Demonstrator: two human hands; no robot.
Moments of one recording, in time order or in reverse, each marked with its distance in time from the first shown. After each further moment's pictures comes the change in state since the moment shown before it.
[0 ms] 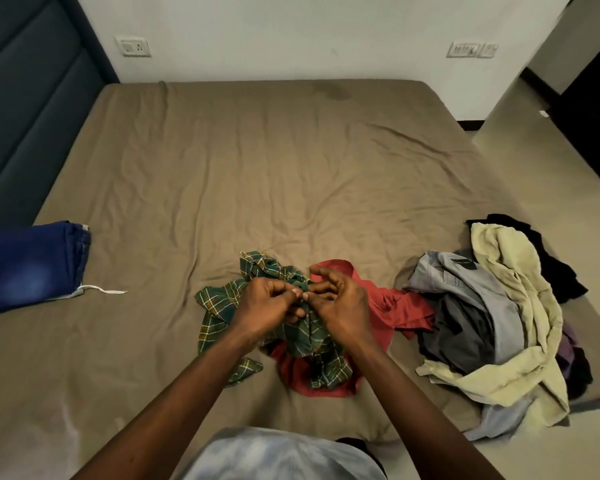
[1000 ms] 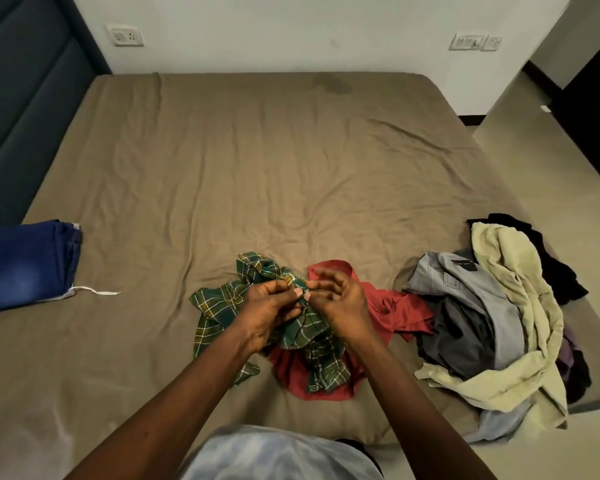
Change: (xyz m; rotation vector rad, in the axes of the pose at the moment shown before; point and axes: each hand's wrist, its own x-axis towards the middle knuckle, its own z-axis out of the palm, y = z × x) left_hand 0.041 -0.021 0.010 -0.505 -0.023 -0.230; right_hand 0.023 0.006 -0.005 0.280 -0.057 0.224
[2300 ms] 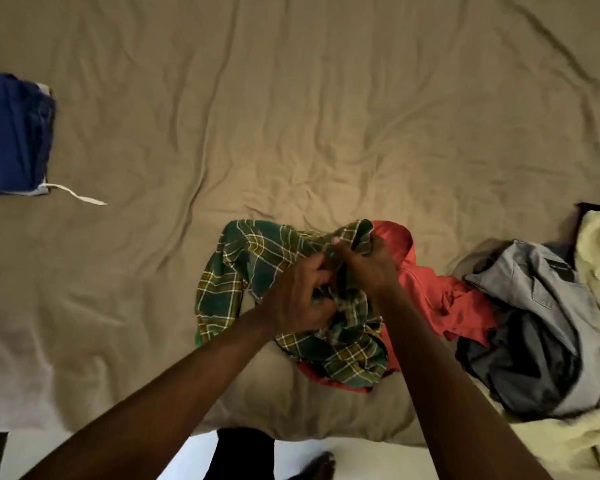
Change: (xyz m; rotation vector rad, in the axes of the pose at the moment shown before) left_hand 0.145 -0.061 -0.074 0.942 -0.190 0.583; right_hand 0.183 0.089 0.057 -0.446 -0.012 0.364
